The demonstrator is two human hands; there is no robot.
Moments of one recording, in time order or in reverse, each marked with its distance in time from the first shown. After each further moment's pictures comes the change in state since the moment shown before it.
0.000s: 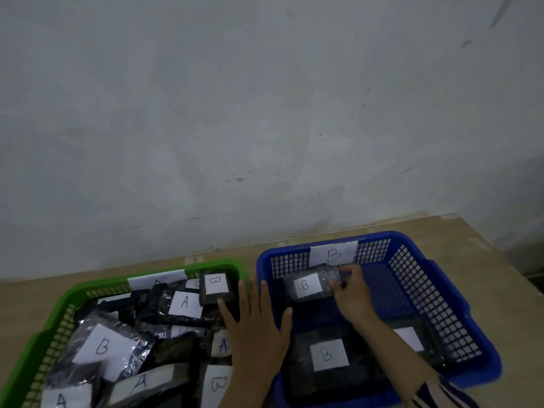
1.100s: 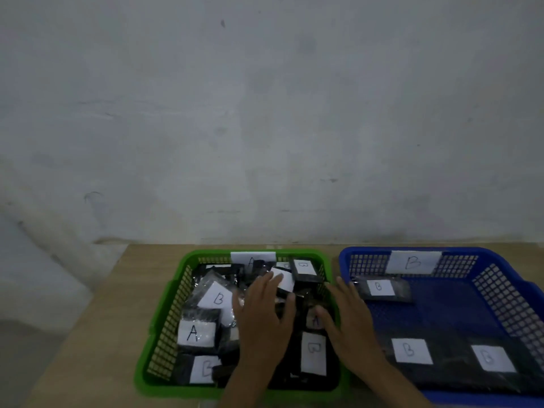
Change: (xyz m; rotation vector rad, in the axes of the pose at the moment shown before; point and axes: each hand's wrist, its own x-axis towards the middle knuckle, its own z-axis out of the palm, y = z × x) left_hand -0.046 -0.118 -0.055 -0.433 0.369 -0.092; right_hand -0.123 -0.034 0.105 -0.437 -0.282 -0.461
